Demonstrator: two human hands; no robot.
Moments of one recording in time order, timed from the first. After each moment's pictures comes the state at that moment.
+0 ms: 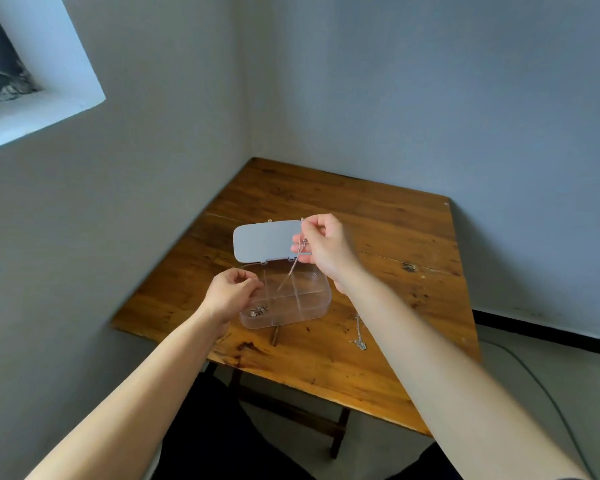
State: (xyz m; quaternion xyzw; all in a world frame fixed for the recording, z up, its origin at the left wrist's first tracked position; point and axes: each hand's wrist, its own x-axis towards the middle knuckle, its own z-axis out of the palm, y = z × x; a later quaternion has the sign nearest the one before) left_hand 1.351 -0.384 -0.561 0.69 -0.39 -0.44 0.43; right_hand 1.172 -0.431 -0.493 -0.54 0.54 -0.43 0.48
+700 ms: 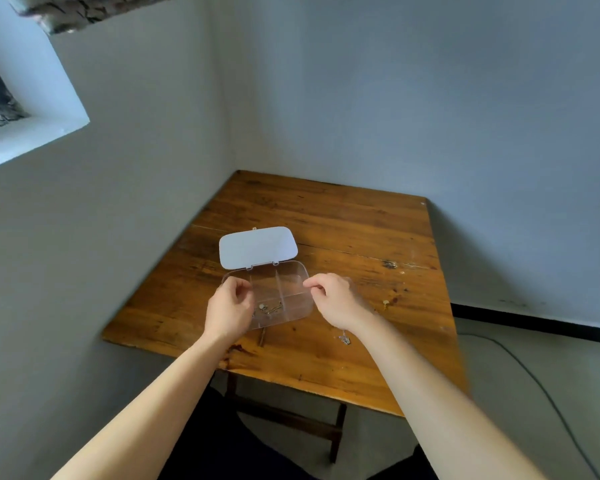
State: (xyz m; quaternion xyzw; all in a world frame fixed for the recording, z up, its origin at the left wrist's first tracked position) left_hand 1.326 -0.364 -0.574 0.71 -0.54 -0.25 0.38; right_hand 1.111 -0.390 -0.560 -0.73 0.60 -0.19 0.27
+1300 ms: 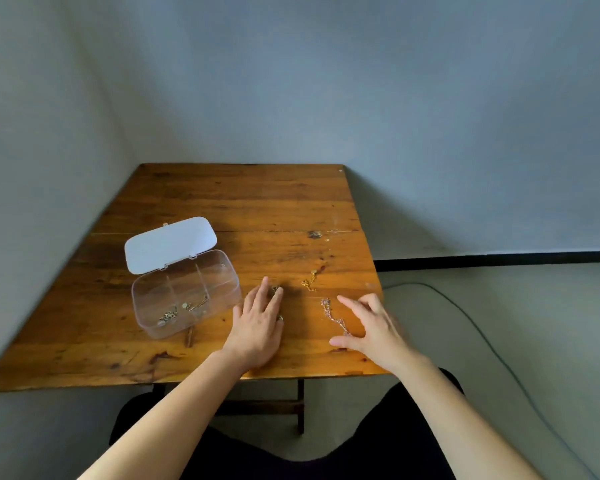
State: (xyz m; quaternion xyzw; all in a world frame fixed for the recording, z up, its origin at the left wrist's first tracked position) left_hand 1.194 -0.350 -0.635 0.52 -0.84 -0.14 0.03; right_hand 0.936 -0.278 -0.643 -0.66 0.70 -0.16 0.21
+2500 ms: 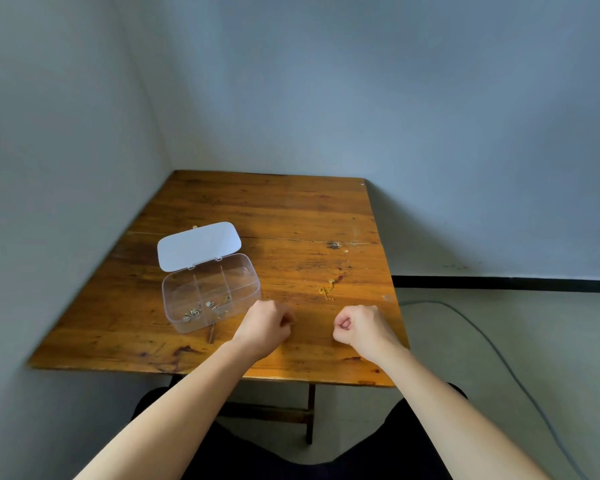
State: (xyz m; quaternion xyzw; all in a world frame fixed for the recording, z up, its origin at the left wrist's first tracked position) left_hand 1.203 -0.343 -0.590 0.52 -0.82 -0.19 0.13; right_hand 0.983 -0.304 -0.611 -0.65 0.70 -0.17 0.23
